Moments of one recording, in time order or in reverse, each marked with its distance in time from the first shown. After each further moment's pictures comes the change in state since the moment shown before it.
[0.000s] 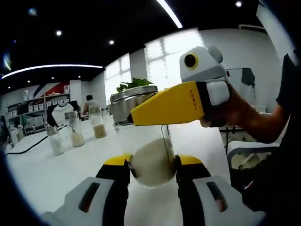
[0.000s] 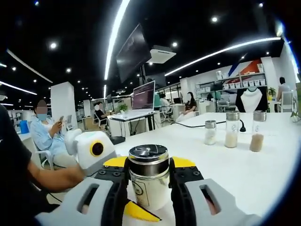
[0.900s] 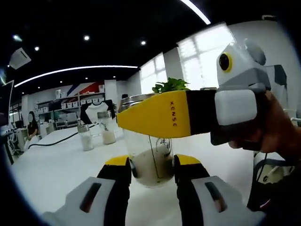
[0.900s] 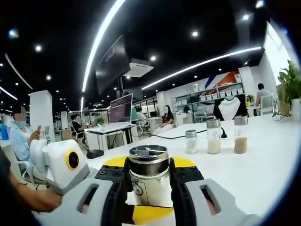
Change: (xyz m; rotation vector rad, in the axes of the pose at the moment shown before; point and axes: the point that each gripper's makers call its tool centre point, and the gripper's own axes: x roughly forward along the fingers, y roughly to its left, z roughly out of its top) left arm -0.002 0.030 0.005 -0.027 -0.002 0.274; right arm 0.013 -0.018 0.006 -0.004 -0.092 -0.164
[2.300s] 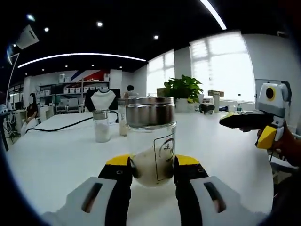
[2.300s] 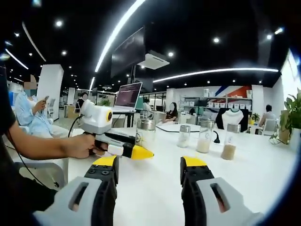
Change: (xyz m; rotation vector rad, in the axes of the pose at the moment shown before) left arm 0.021 0.089 -0.019 -0.121 0.049 0.004; right arm -0.045 -0.027 -0.028 -0.209 0.057 0.042
